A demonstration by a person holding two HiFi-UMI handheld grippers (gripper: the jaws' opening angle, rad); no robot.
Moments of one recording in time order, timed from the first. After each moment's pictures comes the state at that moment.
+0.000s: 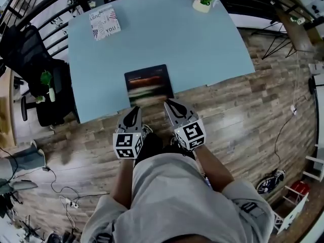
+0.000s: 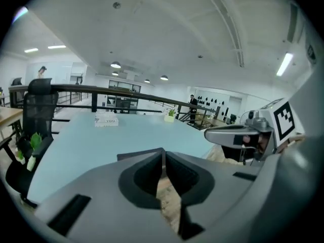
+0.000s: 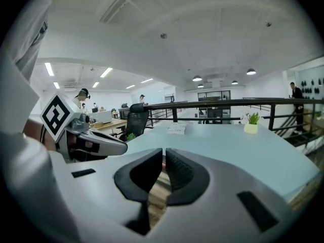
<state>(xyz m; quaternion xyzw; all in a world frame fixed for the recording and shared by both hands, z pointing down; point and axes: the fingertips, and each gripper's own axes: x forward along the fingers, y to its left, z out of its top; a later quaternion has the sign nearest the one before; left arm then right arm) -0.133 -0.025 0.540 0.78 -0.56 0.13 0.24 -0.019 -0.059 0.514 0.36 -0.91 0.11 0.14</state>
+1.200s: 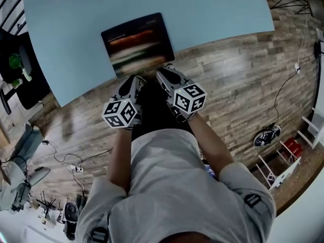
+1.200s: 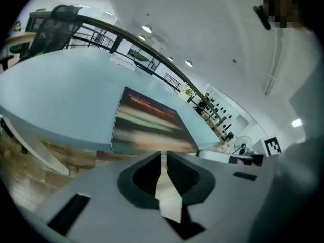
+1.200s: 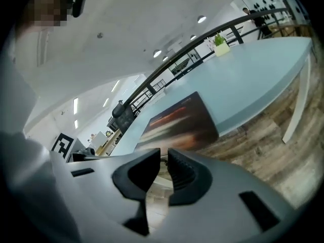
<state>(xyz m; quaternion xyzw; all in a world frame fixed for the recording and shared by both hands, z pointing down) -0.122 -0.028 0.714 0.71 -0.52 0.07 0.47 -0.019 -0.054 0.705 0.37 -0.81 0.43 0.11</state>
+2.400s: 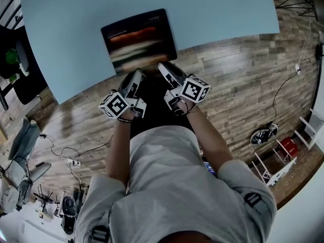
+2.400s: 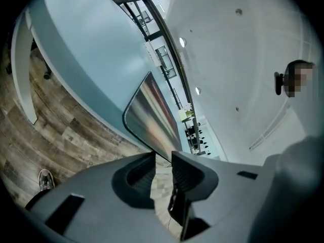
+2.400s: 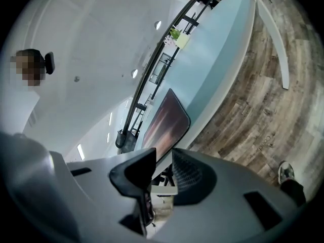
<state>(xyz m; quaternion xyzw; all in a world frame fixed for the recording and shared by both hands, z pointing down) -0.112 -0.042 0.738 0.65 -0.45 -0.15 0.60 -0.011 -0.072 0.740 0.37 -0.72 0.58 -0.03</state>
